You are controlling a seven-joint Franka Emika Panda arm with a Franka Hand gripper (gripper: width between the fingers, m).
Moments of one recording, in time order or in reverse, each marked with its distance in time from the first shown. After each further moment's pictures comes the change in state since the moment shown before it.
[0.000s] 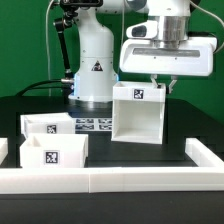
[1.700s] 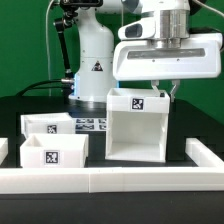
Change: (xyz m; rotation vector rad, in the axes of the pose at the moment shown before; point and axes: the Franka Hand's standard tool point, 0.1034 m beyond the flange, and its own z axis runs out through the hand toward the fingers) arm 0.124 -0.006 -0.008 0.074 0.096 -0.089
